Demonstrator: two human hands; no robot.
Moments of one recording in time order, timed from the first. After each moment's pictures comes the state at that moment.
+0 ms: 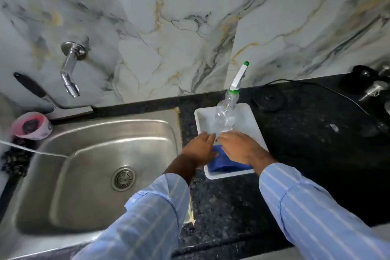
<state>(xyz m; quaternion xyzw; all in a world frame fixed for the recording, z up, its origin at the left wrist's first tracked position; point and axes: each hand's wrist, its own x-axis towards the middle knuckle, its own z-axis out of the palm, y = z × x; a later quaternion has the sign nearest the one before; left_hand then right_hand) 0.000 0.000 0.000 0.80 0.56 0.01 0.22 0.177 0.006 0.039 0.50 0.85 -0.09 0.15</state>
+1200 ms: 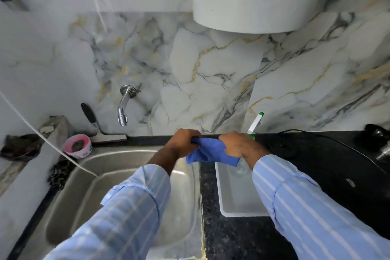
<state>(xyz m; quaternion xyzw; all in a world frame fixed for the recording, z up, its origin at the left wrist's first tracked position) -0.121 0.028 0.169 0.73 0.62 0.19 0.22 0.092 0.064 0.190 0.53 0.82 -0.13 0.16</state>
